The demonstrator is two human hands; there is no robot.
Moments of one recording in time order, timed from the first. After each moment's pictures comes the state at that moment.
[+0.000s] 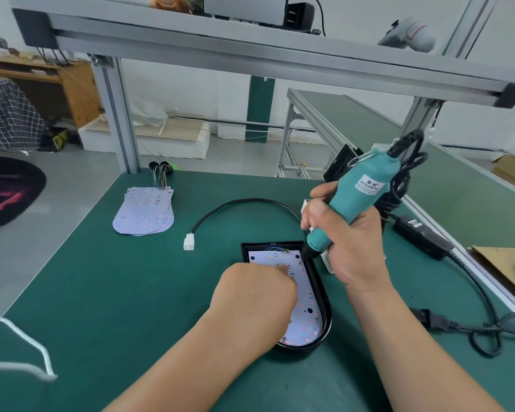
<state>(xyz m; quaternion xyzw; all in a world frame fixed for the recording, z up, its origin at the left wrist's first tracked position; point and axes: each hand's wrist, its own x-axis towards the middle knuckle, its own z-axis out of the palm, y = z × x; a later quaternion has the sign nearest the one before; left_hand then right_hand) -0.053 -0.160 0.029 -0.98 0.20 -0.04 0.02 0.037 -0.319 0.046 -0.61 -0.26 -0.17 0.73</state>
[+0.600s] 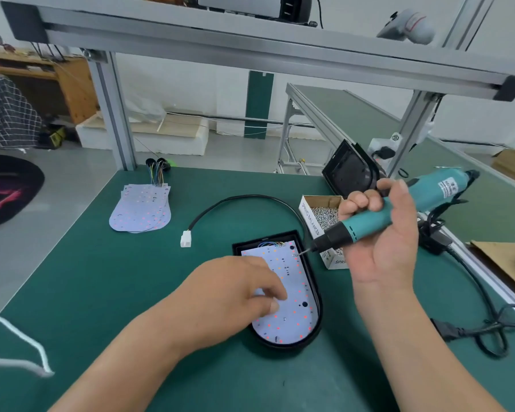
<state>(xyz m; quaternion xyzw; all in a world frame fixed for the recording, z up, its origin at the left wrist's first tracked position) -0.058 -0.108 0.040 -0.93 0.24 0.03 -0.29 0.018 -0.336 0.064 -0.30 -0.11 -0.13 0.94</state>
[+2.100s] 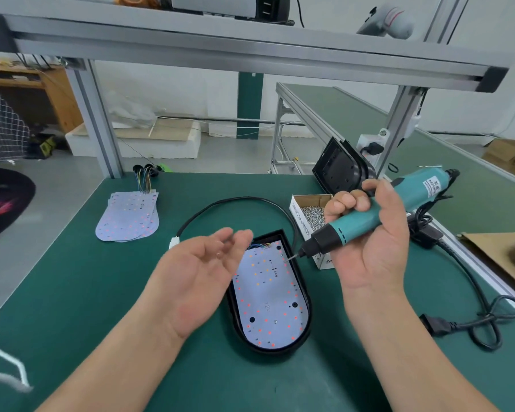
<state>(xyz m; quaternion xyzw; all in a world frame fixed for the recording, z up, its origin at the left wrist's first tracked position) -0.041 -0.117 0.054 -0.23 -0.14 0.07 -0.96 0.010 -0.335 0.068 -0.26 -0.11 -0.11 0.95</state>
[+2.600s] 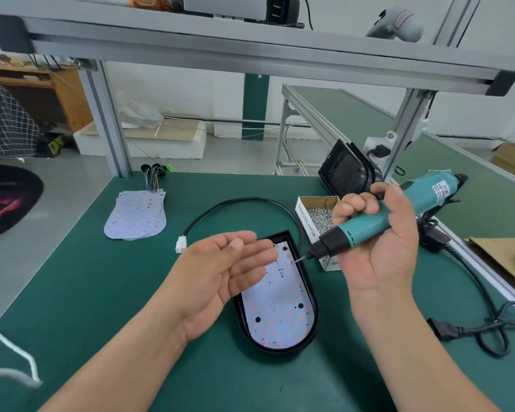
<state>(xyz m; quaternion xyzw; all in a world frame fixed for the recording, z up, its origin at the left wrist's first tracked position) -0.046 -0.117 0.047 -0.46 -0.06 0.11 -0.88 0.008 -0.335 0.068 -0.25 -0.10 -0.11 0.96</state>
